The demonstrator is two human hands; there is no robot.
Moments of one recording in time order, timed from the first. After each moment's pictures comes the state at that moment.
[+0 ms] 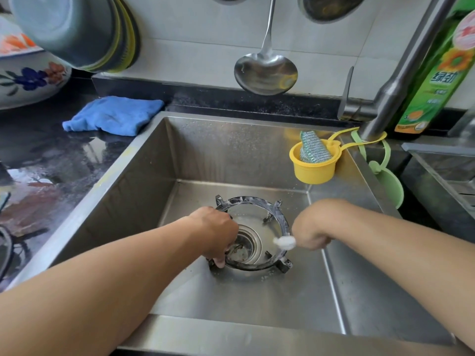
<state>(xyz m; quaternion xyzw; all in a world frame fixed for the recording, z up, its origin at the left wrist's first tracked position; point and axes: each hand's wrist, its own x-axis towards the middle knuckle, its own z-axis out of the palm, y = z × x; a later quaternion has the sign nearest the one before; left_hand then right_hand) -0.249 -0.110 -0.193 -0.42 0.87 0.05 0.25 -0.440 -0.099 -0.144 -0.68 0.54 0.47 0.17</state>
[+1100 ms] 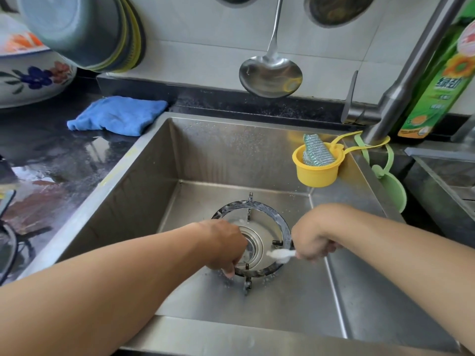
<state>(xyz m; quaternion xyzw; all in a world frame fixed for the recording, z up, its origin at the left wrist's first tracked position) -0.259 -0.098 -0.195 -0.34 0.90 0.06 0.28 -0.441 -0.100 -0.149 -0.69 0.49 0.51 0.16</state>
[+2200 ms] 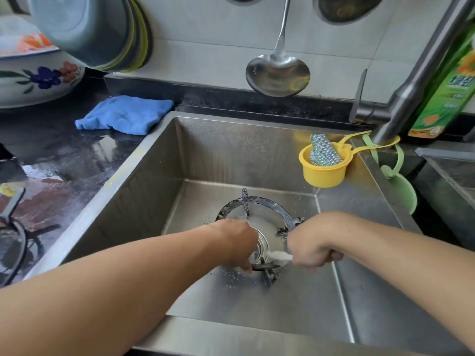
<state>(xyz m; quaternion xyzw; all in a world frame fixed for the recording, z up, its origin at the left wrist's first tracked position) -0.272 -0.089 -0.185 -0.43 0.87 0.10 0.22 -0.424 -0.089 -0.148 -0.75 0.39 0.53 0.11</state>
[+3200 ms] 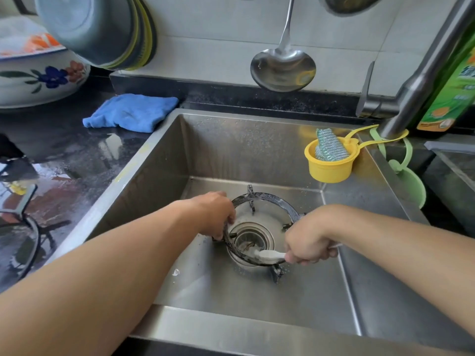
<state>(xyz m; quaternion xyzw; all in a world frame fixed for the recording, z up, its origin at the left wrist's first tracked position) -0.216 -0.140 -0.197 -0.52 0.83 0.15 0.16 -0.430 -0.103 -0.178 -0.72 0.49 0.43 0.25</state>
